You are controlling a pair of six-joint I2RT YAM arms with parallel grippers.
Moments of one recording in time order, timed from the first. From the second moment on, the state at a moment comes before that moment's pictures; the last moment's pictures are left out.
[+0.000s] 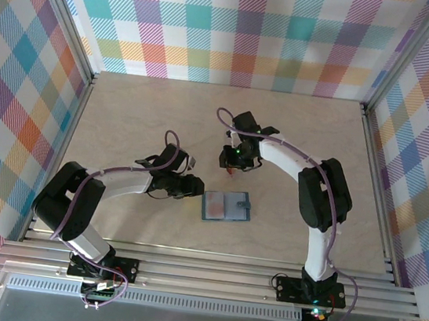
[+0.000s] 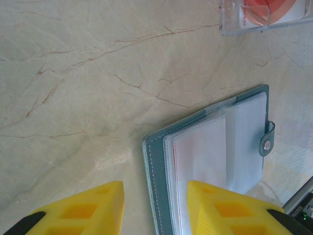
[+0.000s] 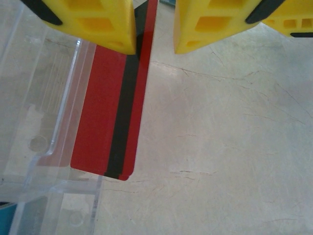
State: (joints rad) left arm -0.53 1.56 0.76 -0.21 0.41 -0.71; right arm 0.58 2.00 1.51 -0.69 -0.28 0.36
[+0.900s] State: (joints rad) left arm -0.53 1.56 0.76 -0.21 0.41 -0.71; right arm 0.56 1.94 1.47 -0.67 -0.31 0.37
